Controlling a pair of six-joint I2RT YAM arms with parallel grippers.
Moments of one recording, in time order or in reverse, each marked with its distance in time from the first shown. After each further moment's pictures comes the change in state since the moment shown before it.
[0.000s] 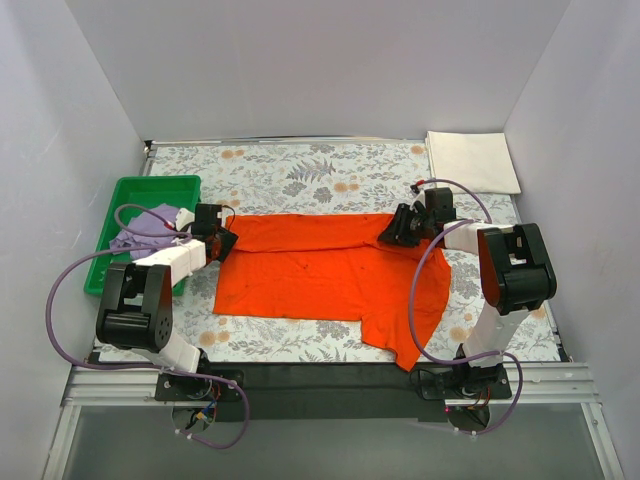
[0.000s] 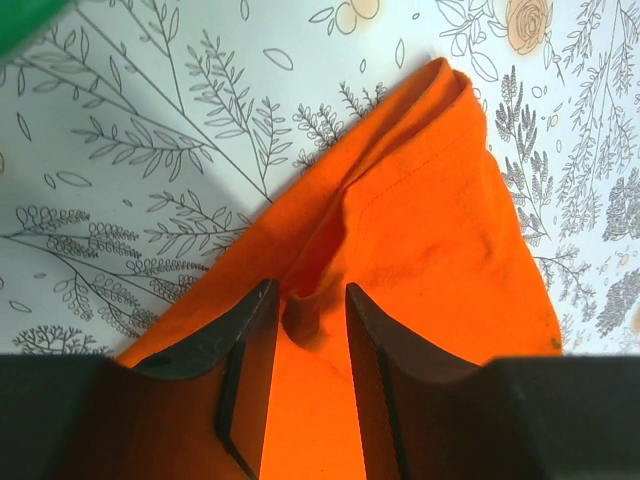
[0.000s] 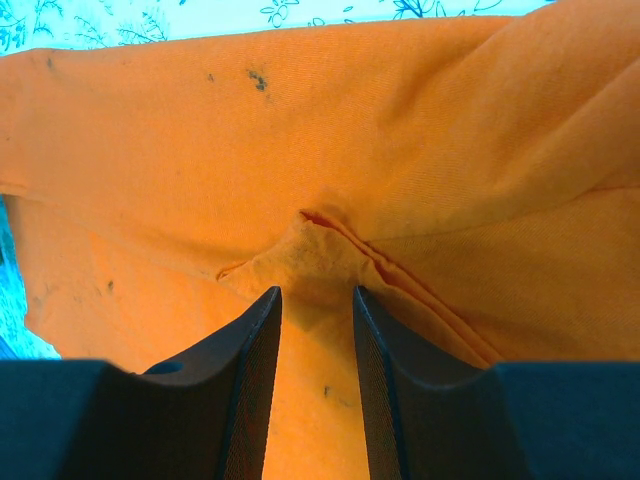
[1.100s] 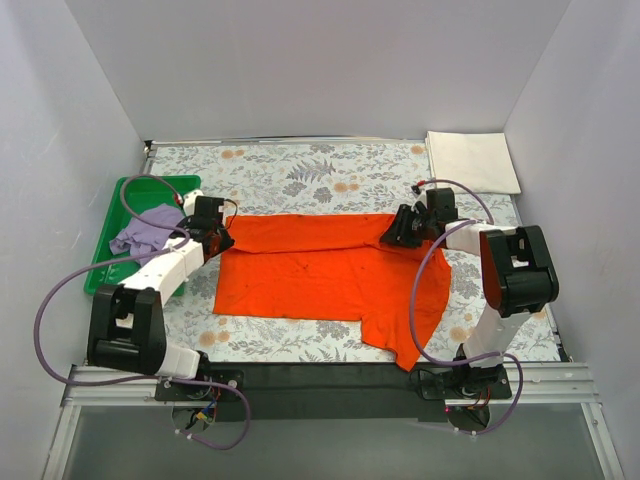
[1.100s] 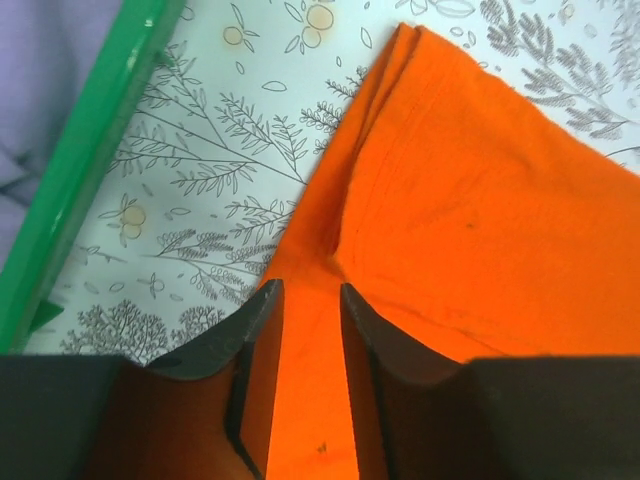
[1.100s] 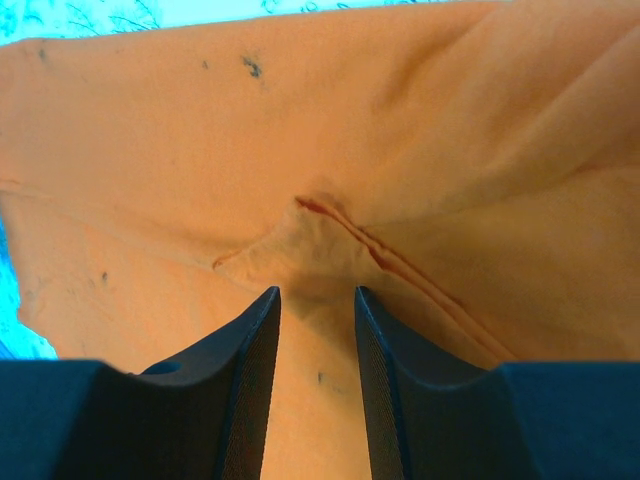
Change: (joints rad) left arm -0.051 -0.109 0.073 -0.176 -0.106 0.500; right arm -0.007 -0.011 -0.009 -0.005 -0.008 -0.010
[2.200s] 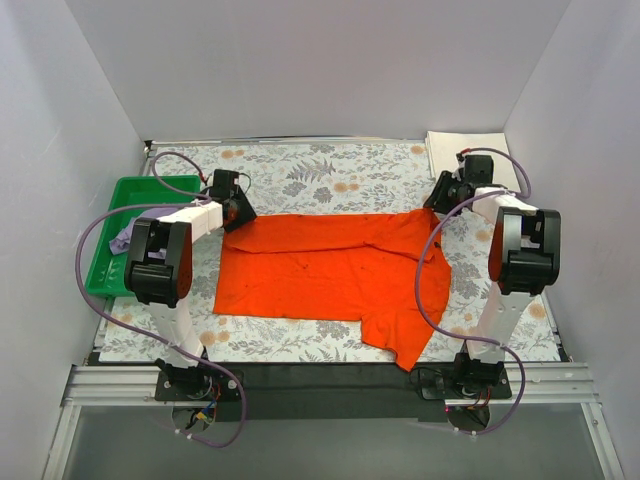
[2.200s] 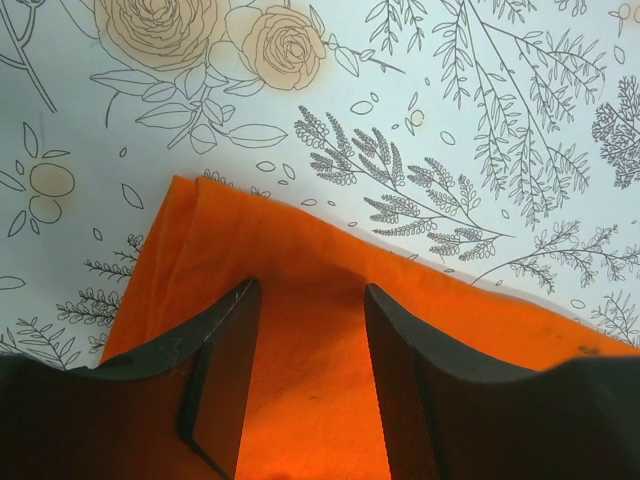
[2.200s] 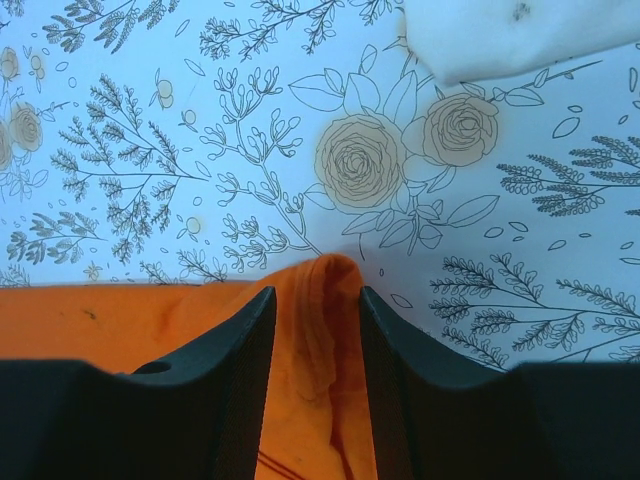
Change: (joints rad) left arm 0.010 0.454 0.343 0.103 0.201 -0.019; right arm -0.227 0.155 0.386 -0.254 0.214 -0.138
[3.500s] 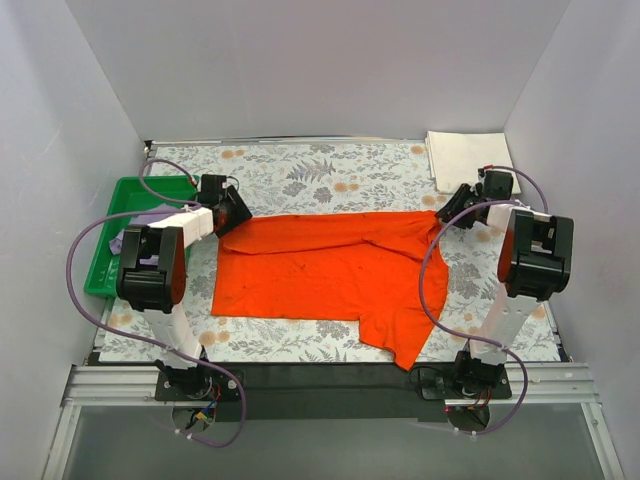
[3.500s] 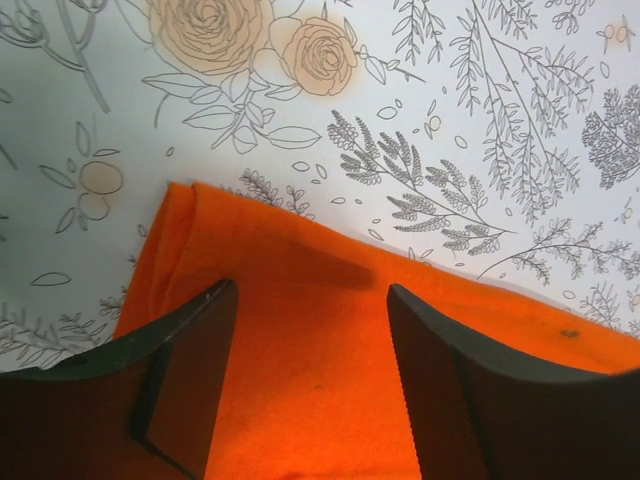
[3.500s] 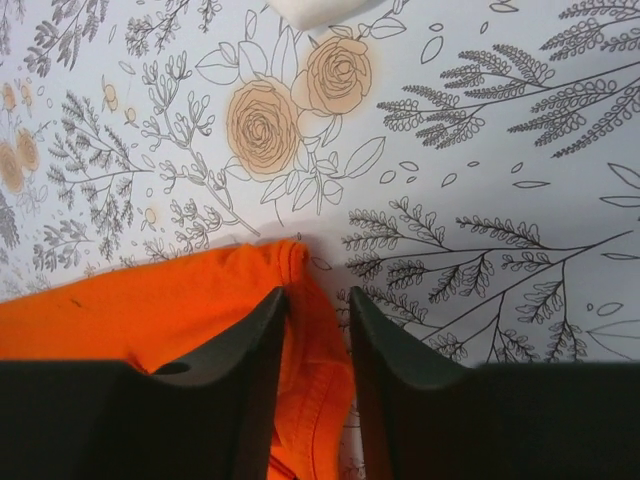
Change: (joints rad) left arm 0.061 -0.055 -0.086 0.084 0.070 -0.006; right arm -0.121 -0.012 -0.142 0.128 -0.108 0.119
